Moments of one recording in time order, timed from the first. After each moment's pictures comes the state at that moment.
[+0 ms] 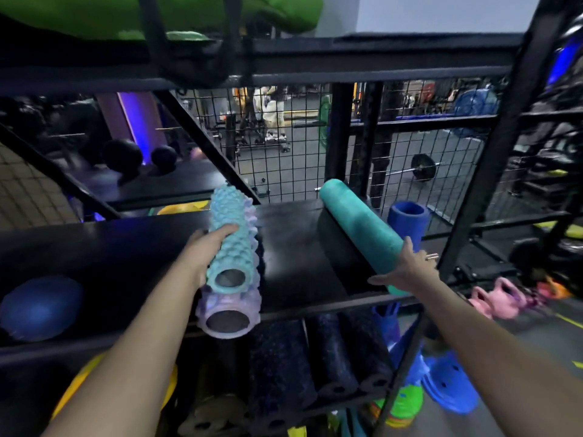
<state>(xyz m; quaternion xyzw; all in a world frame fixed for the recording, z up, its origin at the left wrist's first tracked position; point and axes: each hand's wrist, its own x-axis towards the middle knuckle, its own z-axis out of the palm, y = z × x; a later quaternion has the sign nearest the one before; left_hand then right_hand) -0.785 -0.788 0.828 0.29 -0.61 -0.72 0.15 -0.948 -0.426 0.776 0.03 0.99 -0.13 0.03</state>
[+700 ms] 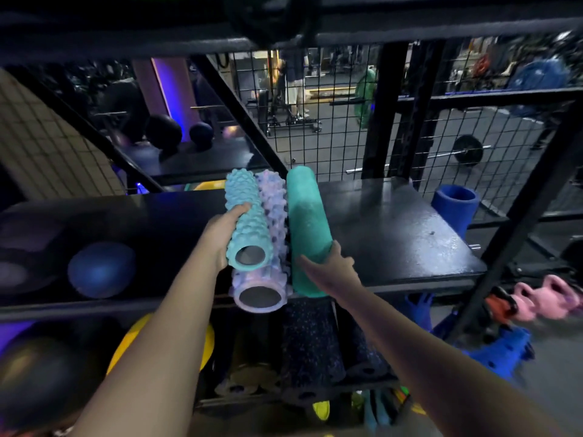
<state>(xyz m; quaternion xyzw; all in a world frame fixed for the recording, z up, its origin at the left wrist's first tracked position) -0.753 -0.821 0.818 0.30 -0.56 -0.75 0.17 -0.824 -0.614 0.759 -0.08 0.91 -0.37 0.18</state>
